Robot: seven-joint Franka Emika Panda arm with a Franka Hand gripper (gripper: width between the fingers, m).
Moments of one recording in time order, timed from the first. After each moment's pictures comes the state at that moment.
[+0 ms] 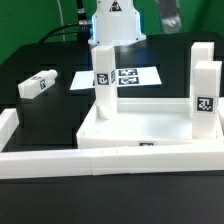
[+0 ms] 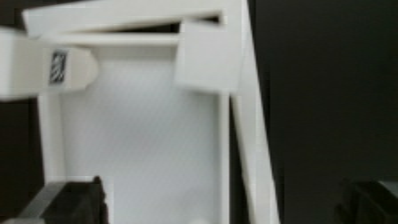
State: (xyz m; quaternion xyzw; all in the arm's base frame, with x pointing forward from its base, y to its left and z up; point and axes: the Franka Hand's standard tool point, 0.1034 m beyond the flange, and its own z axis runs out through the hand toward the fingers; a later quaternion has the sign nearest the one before) arm 0.622 0.014 0.189 -0.67 0.74 0.02 0.12
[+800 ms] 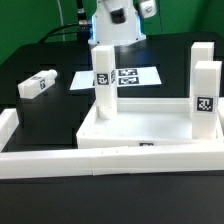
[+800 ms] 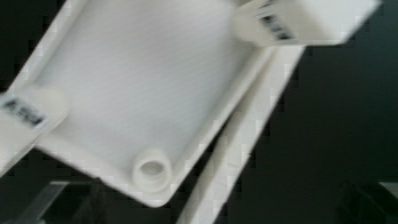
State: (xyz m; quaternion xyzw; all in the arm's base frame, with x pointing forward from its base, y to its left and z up) arm 0.593 -0.034 0.176 -0.87 0.48 -0.02 0.12
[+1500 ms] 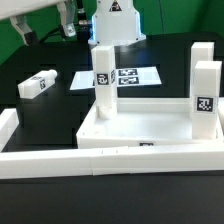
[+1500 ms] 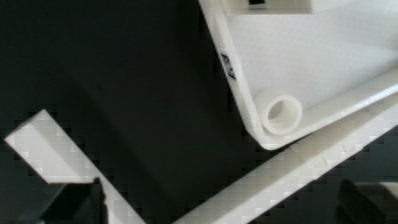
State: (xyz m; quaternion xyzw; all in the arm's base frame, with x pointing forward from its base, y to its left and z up) arm 0.551 -0.132 0.153 -0.95 0.28 -0.03 0.10
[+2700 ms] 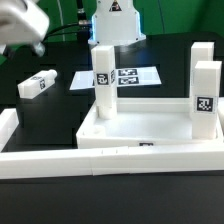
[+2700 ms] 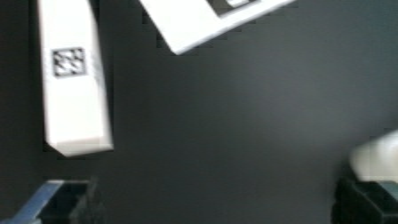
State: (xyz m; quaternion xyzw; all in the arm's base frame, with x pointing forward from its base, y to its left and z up) arm 0.442 -0.220 0.079 -0.90 0.23 0.33 0.16
